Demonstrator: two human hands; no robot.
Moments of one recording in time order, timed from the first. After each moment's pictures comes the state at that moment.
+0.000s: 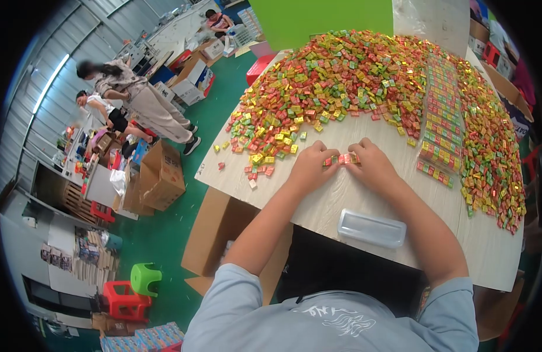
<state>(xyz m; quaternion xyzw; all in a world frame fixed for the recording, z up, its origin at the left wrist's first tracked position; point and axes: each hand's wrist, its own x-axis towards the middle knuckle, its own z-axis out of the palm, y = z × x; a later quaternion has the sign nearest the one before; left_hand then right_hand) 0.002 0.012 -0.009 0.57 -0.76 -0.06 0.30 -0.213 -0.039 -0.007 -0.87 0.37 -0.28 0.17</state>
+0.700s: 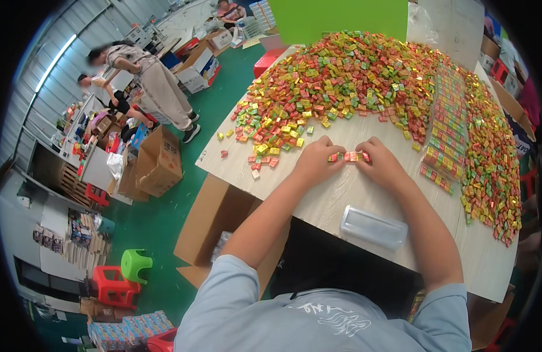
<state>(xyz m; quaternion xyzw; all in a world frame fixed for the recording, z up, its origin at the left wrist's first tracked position) 0.005 0.010 -0.012 0.58 -0.76 -0.06 0.30 -0.225 -0.051 -0.005 -0.85 0.36 -0.26 0.27</state>
